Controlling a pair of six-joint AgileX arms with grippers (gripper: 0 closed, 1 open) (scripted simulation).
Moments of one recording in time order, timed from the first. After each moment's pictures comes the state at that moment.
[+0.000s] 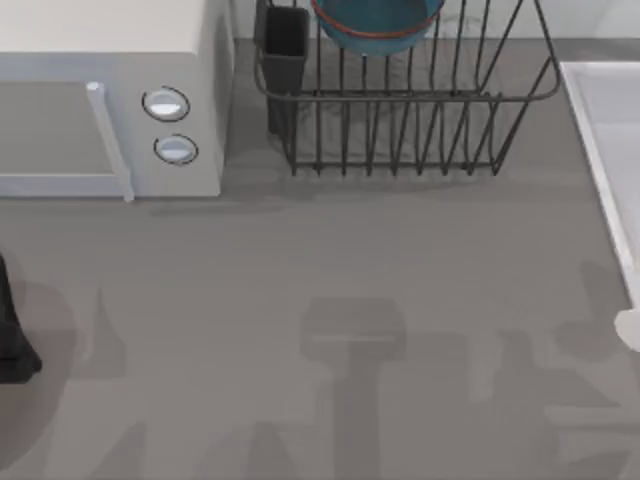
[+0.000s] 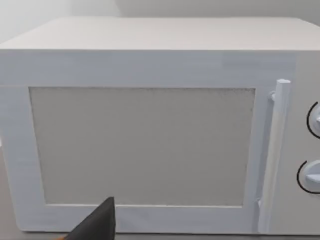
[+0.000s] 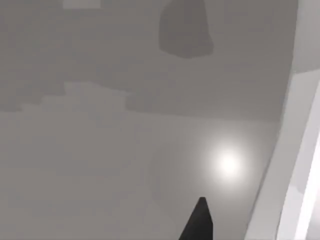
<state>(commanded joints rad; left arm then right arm) 0.00 0.00 0.00 0.00 0.00 0.00 -0.07 1.52 1.16 -1.29 0.02 -1.66</state>
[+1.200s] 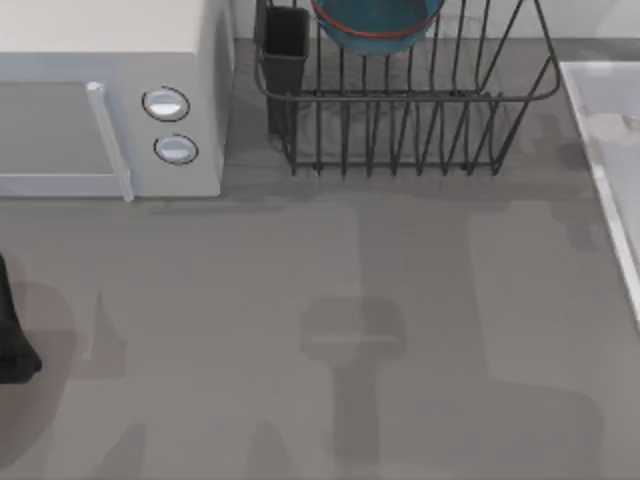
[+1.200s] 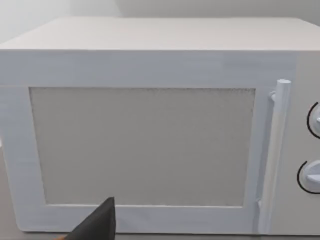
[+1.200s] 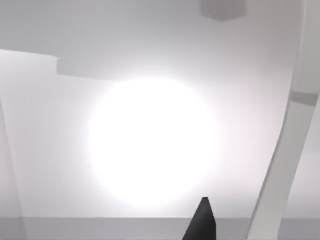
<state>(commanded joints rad) 0.00 0.00 0.00 0.00 0.00 0.00 -0.15 2.75 2.90 -1.72 0.03 -1.69</state>
